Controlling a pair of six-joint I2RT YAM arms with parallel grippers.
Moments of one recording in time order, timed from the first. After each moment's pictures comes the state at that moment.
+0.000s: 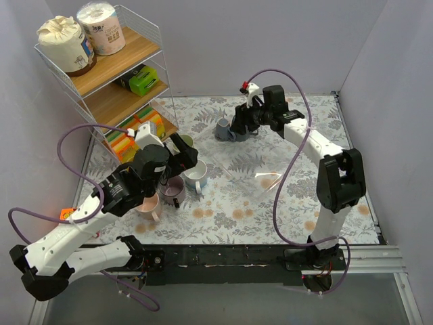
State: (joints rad) left arm -0.86 0.91 1.11 -0.67 -0.56 -0.93; right arm 0.39 1.80 1.47 -0.24 -0.54 -0.01
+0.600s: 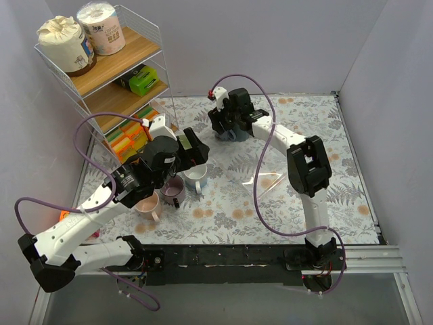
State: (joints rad) left arm -0.86 1.03 1.18 -0.59 -0.46 -0.84; right arm 0.55 2.14 1.78 -0.21 -0.27 -0.22
